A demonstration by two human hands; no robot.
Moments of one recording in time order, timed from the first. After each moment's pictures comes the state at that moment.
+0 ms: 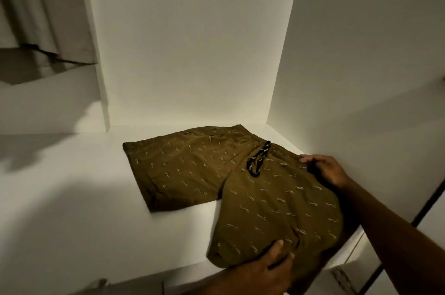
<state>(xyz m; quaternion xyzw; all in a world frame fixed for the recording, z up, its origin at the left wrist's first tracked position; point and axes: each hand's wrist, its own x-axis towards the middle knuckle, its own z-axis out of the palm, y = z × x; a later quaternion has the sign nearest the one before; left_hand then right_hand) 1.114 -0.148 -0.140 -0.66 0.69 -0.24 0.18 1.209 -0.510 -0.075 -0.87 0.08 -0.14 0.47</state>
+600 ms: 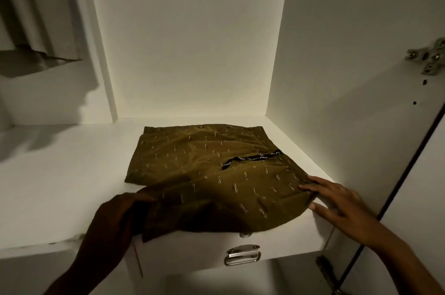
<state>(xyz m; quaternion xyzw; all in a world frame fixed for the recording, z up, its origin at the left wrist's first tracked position) 1.099 -0.047 -0.100 -0.90 0.12 -0.24 -0.34 1.068 -0.518 -0.100 -0.98 -0.07 -0.12 0.17</state>
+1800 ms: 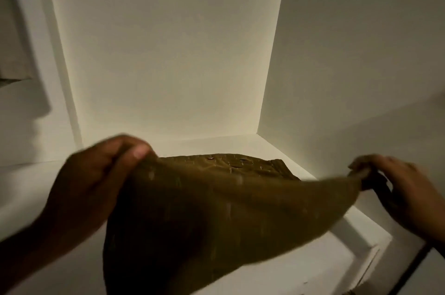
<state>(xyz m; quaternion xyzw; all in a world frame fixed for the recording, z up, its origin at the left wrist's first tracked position) 1.234 -0.010 0.038 -0.74 0.34 -0.20 -0.54 1.076 -0.449 0.013 -0.93 0.00 -0.36 0.02</state>
